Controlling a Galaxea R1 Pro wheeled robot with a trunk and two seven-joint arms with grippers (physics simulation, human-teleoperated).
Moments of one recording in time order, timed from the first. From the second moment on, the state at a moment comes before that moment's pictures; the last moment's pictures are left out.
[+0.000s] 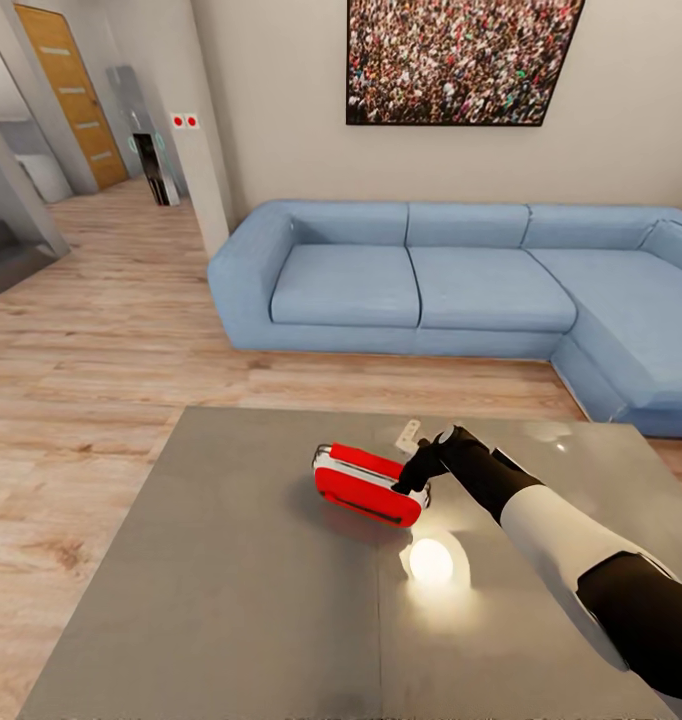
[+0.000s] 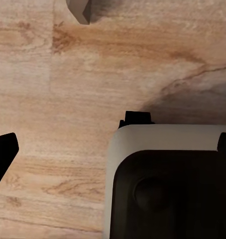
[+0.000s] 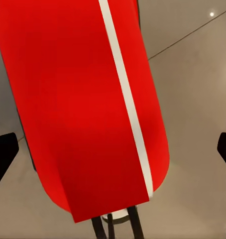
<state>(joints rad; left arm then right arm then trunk) 0.03 0.03 0.07 -0.54 -0.01 -0.17 0.04 -1.07 -0.05 0.53 -0.51 0.38 0.43 0.66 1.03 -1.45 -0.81</state>
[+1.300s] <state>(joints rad) 0.03 0.03 0.07 -0.54 -0.01 -0.17 0.04 -1.07 -0.05 0.53 -0.51 0.37 0.40 0.67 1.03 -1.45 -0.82</state>
